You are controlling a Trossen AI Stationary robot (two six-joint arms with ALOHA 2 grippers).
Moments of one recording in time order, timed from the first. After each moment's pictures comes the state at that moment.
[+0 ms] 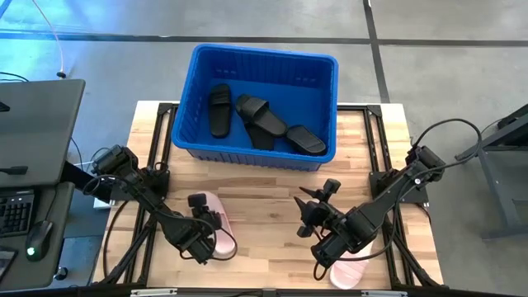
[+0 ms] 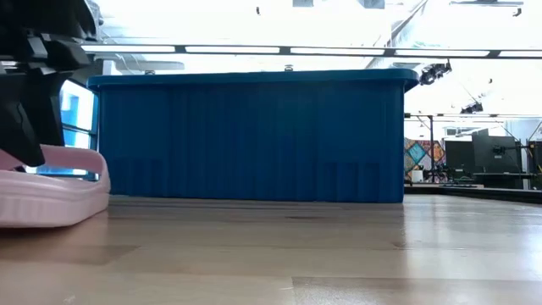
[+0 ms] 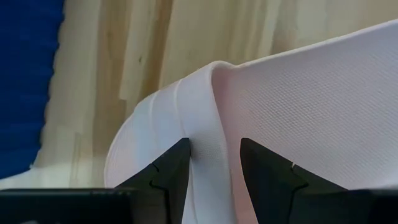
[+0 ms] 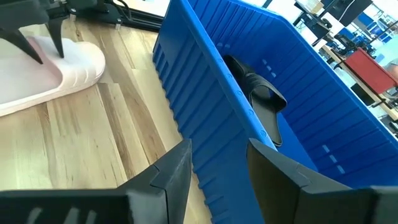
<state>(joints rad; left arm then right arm) -0.65 1.73 1.05 -1.00 -0.51 -0.92 0.68 1.72 1.55 -1.14 1.15 0.74</state>
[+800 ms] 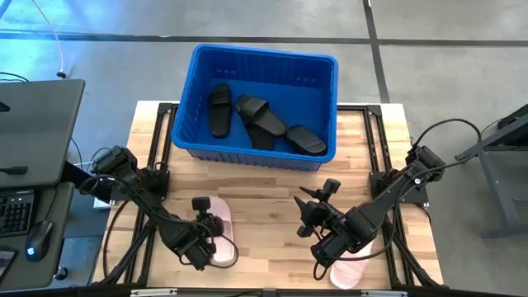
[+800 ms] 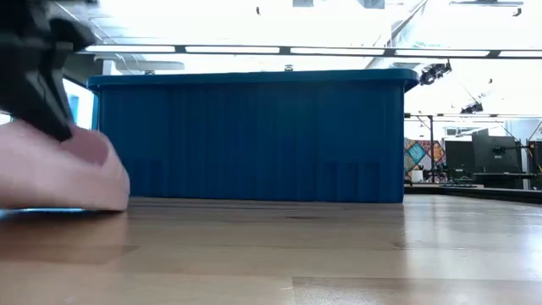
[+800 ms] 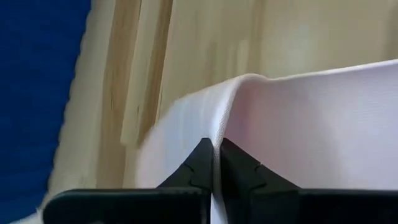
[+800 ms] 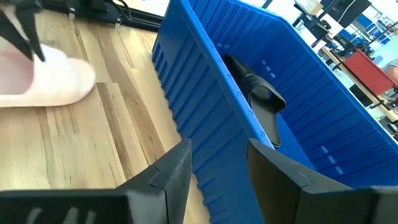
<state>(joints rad) -0.68 1.73 1.10 -0.95 -0.63 -0.84 0.68 1.72 1.55 -1.14 1.15 0.73</state>
